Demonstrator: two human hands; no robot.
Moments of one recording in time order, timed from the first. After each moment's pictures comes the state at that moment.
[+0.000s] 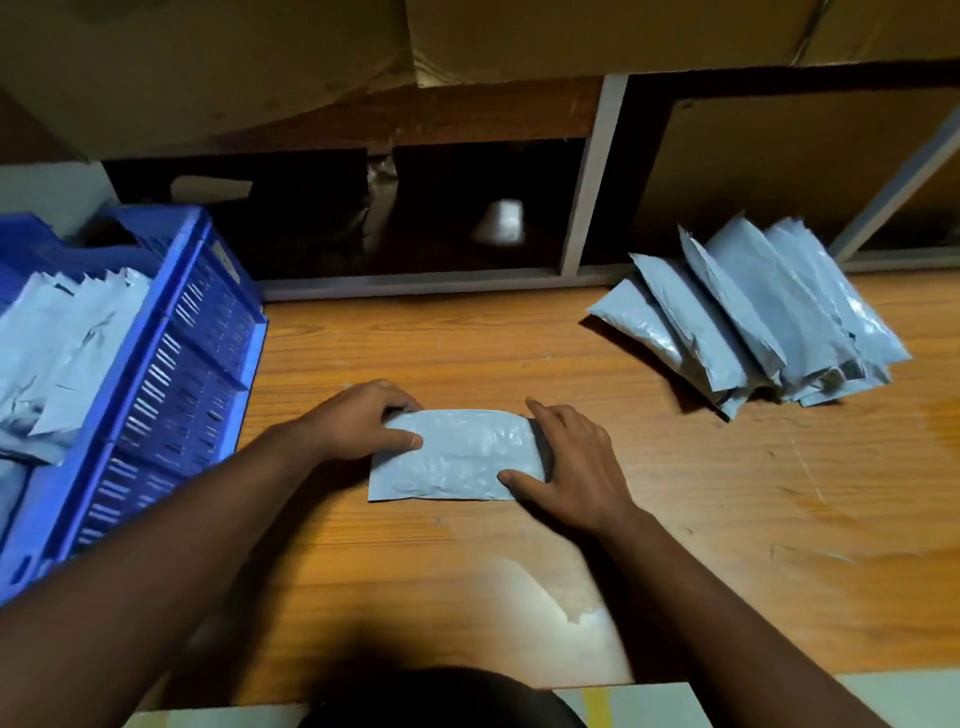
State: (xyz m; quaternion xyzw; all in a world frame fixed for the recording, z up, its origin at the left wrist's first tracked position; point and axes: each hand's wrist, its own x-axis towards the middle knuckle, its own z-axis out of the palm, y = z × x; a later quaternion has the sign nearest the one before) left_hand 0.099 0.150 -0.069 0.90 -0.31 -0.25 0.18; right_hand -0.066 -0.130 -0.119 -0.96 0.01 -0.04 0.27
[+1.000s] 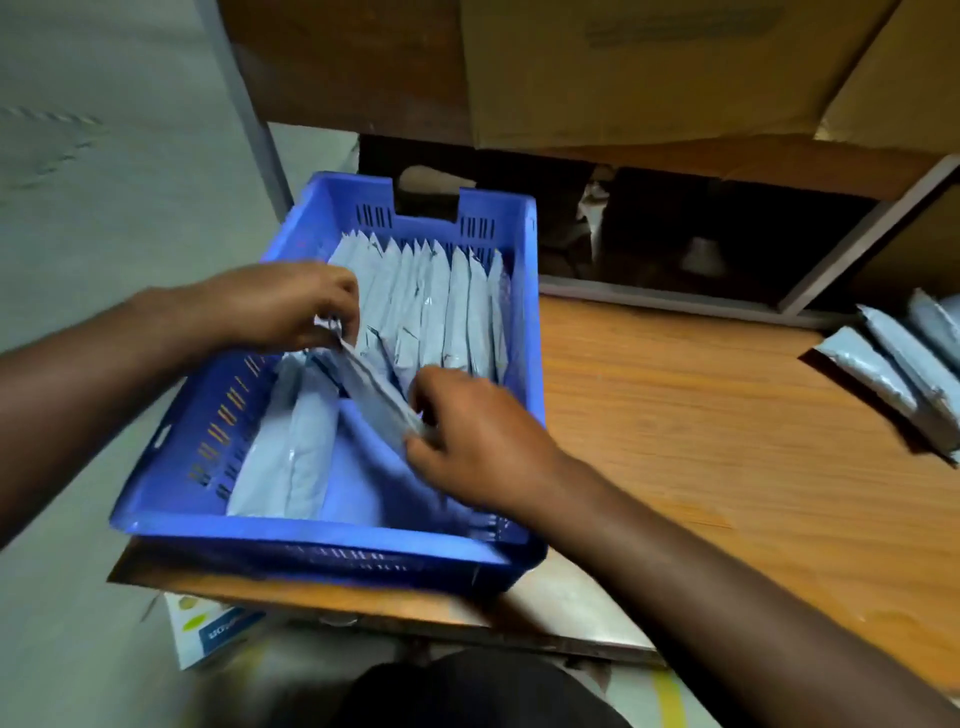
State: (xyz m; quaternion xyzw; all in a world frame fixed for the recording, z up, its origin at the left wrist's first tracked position) left_hand 0.159 0.580 0.080 0.88 -0.47 -0.06 0.07; right_hand -0.006 0.343 0.062 -0.94 -0.17 0.03 0.29
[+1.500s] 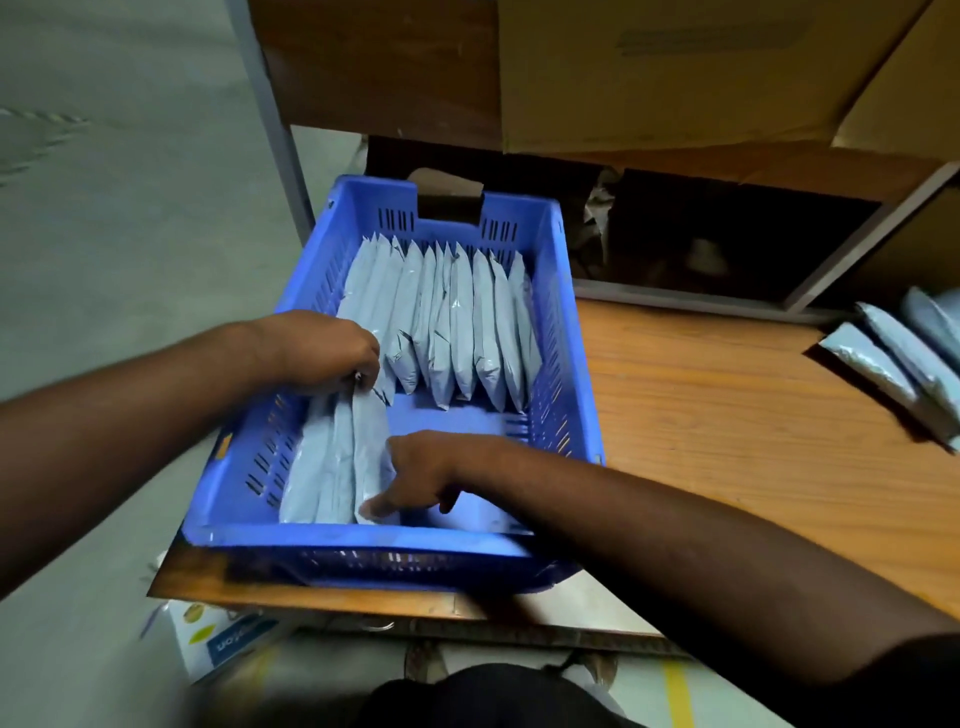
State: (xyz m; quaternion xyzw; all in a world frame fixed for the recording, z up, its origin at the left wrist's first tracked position) left_hand 0.166 0.598 0.036 0.86 -0.45 -0.18 -0.15; right_hand 0.039 0.436 0.019 -0.87 -0.11 0.42 0.23
